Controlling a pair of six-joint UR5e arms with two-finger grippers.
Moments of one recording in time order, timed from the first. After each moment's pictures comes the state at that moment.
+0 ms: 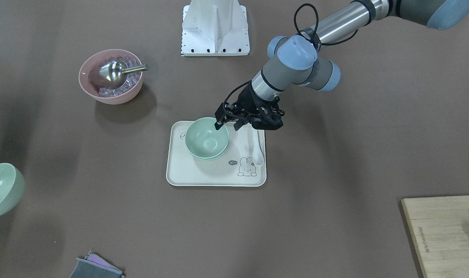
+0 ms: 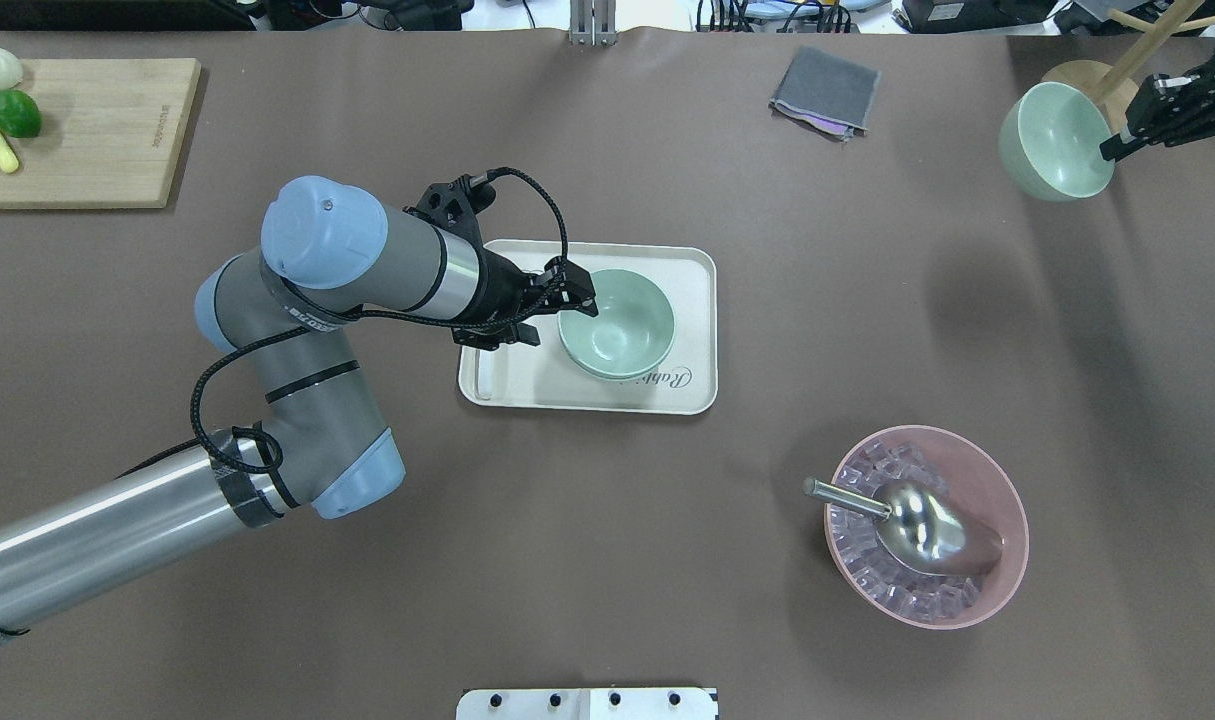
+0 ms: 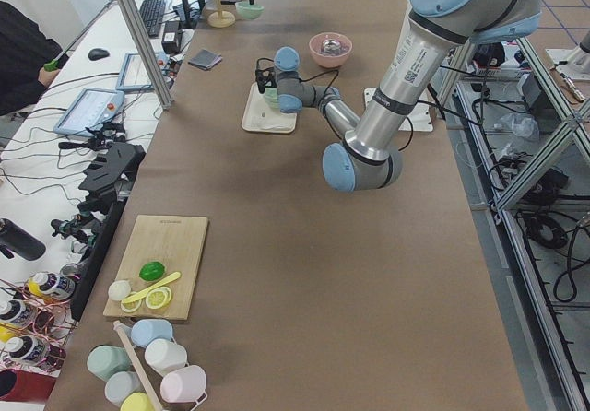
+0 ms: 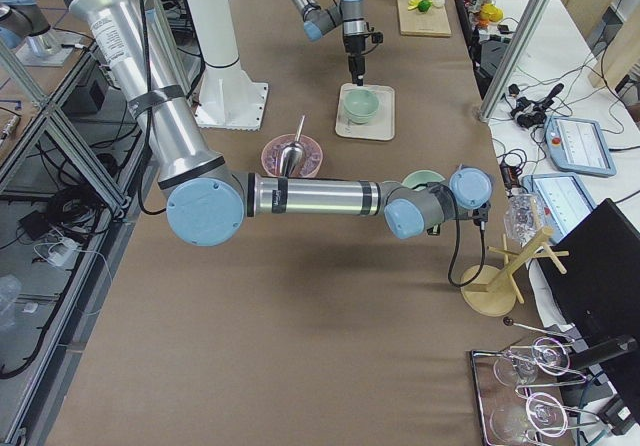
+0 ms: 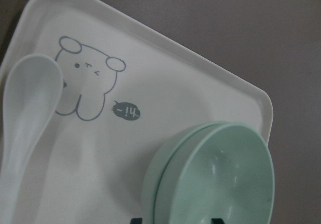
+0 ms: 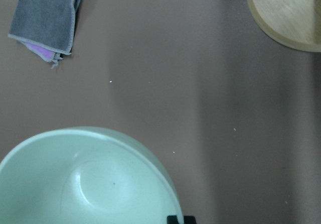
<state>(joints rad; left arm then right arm) -0.61 -2.23 -1.49 -2.34 -1.99 -1.64 1.36 -1.14 1.15 -1.13 2.71 0.49</state>
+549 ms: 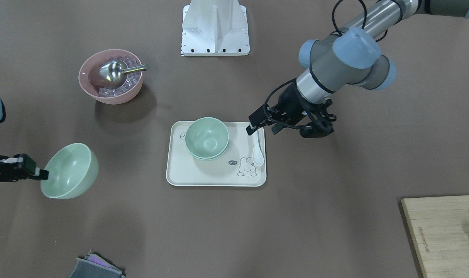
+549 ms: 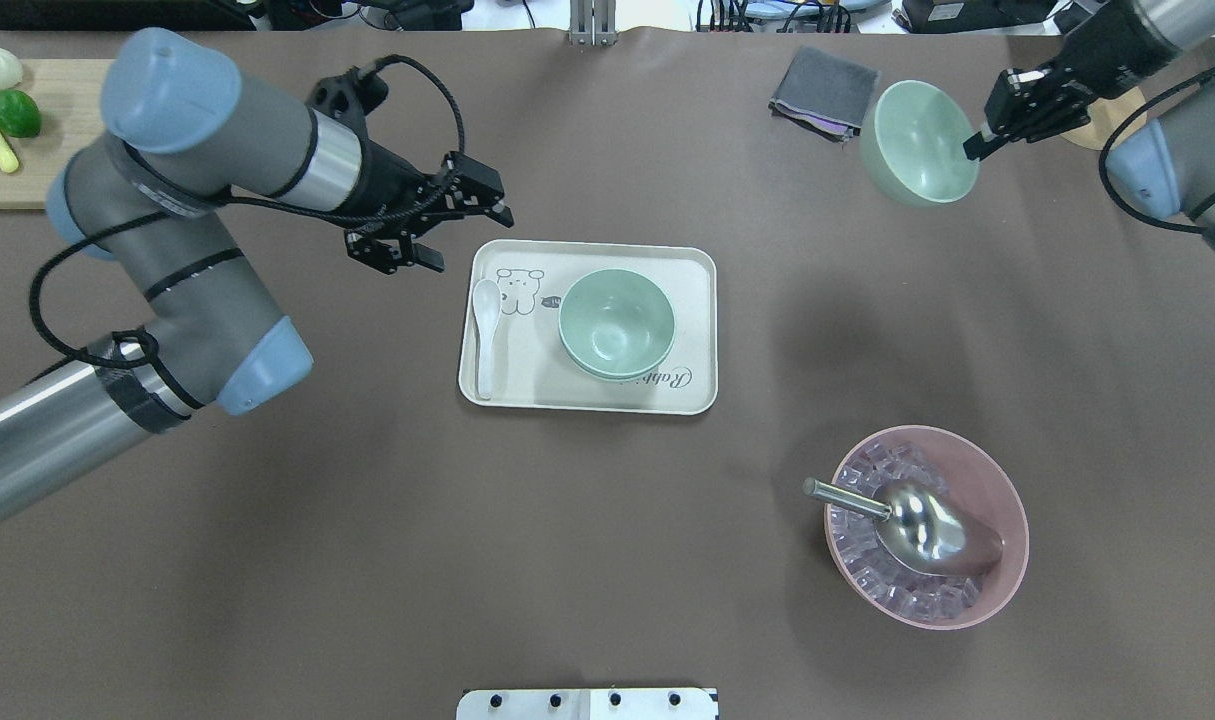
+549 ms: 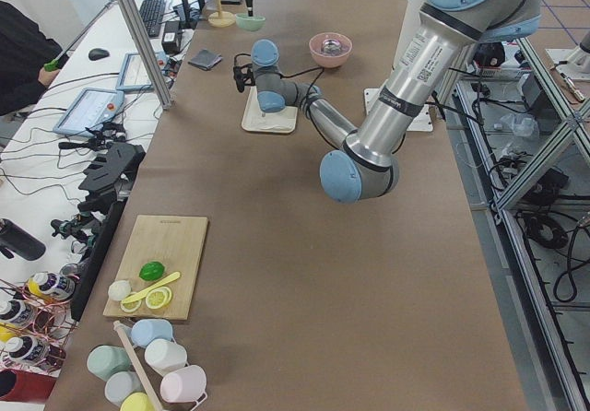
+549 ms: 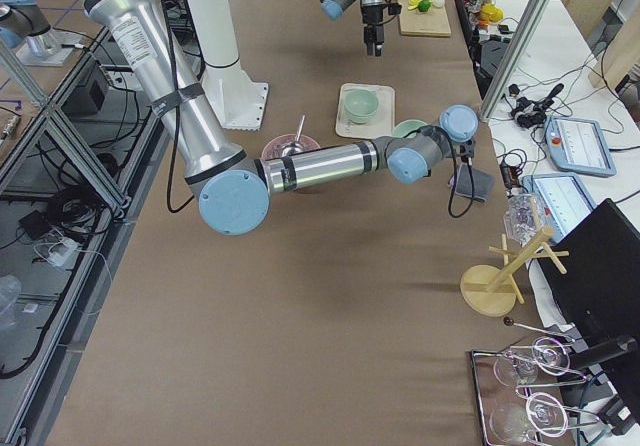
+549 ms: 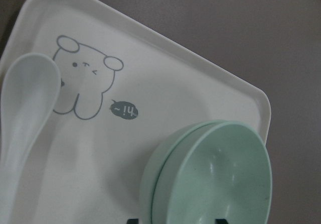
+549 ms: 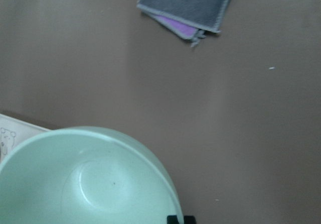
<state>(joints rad) -0.83 -2.15 -1.56 -2.28 -2.23 -1.60 1.19 -1.06 1.33 -1.13 2.69 0.66</state>
